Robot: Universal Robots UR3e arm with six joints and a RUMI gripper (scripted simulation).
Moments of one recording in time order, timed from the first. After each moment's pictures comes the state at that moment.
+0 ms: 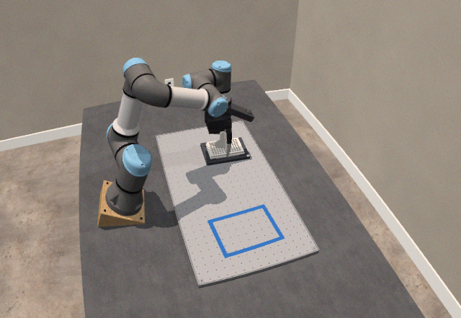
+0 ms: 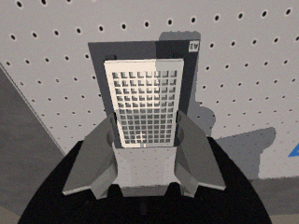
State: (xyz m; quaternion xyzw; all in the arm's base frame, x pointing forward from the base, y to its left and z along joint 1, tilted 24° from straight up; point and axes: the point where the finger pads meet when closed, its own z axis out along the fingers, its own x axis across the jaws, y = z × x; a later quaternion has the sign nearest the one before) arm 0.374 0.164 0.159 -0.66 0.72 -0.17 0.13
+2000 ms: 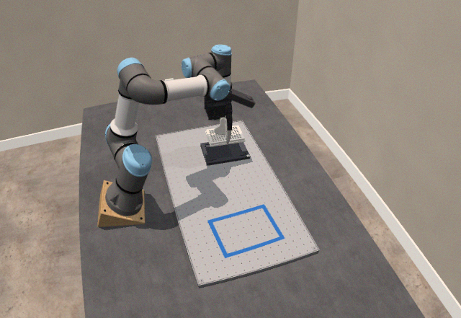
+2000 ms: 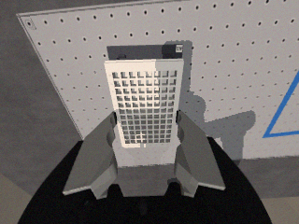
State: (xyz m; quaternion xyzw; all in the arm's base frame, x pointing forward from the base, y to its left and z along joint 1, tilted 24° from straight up) arm 0.350 0.168 0.212 -0.66 0.72 -0.17 0.13
